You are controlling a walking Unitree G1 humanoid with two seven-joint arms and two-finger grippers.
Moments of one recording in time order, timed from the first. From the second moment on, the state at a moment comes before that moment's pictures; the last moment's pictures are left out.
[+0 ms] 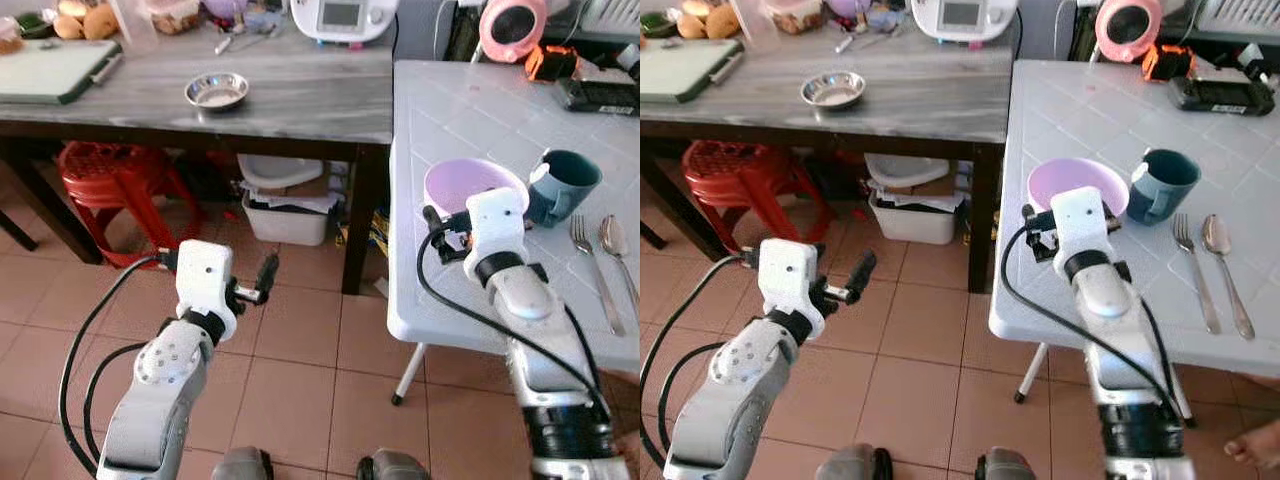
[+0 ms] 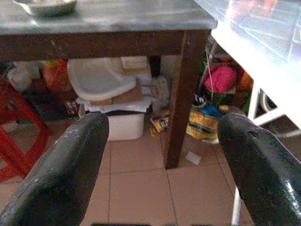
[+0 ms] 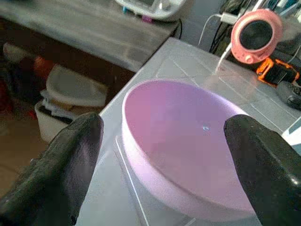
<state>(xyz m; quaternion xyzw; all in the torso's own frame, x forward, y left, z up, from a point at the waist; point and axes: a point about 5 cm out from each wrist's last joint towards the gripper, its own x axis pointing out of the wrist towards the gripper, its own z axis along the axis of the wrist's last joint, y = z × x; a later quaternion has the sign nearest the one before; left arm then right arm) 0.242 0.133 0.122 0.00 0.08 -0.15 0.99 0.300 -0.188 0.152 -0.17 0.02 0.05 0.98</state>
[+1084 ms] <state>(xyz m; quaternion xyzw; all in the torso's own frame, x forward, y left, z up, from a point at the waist) 0.235 0.129 0.118 0.01 0.11 -0.17 0.98 0.316 -0.208 0.160 -0.22 0.13 0.20 0.95</state>
